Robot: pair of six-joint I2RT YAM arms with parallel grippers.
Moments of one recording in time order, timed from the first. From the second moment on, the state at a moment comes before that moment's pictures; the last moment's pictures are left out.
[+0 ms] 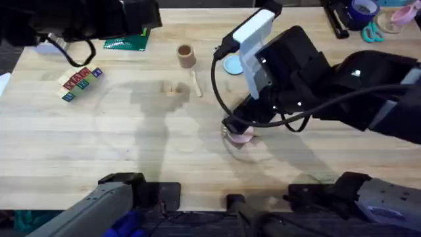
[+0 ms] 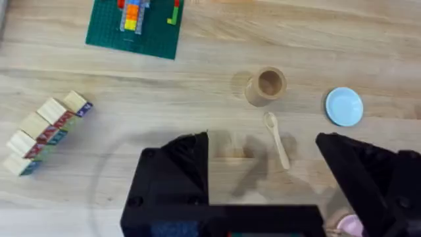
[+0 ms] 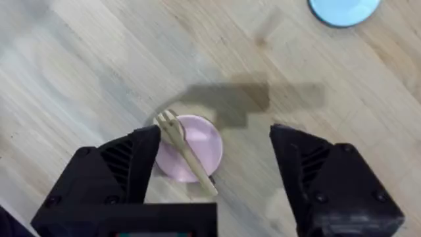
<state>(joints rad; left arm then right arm) 0.04 1.16 1.27 -0.90 0.11 -0.11 0.74 1.28 0.89 -0.66 0.00 -0.02</state>
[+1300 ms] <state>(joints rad) 0.33 1.17 1.27 -0.85 0.34 0.47 0.80 1.83 1.49 -0.72 -0.03 0.18</state>
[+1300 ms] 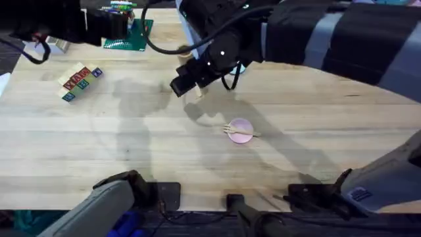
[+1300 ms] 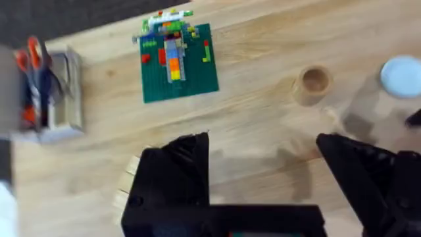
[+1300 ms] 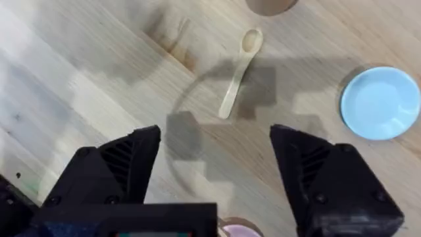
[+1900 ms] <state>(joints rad) 0.58 1.55 1.28 -0.84 0.86 1.21 0.80 1.84 1.49 -0.71 -0.03 0.24</state>
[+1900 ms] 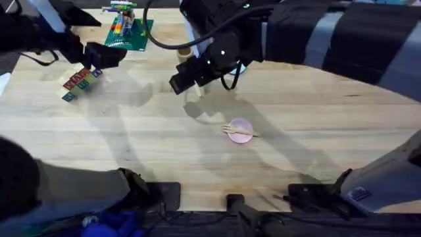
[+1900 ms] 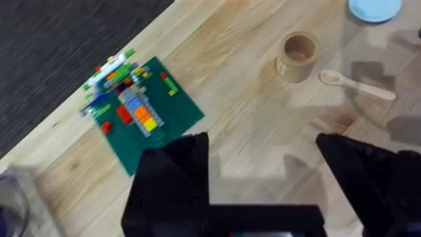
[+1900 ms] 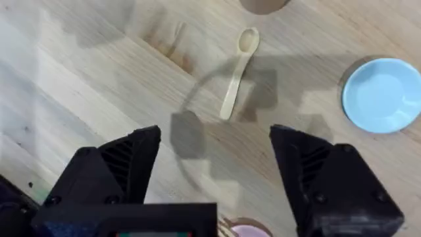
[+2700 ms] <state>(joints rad) 0.60 1.89 1.28 -0.64 1.21 1.42 0.80 1.88 1.49 -0.57 -0.01 0.47</state>
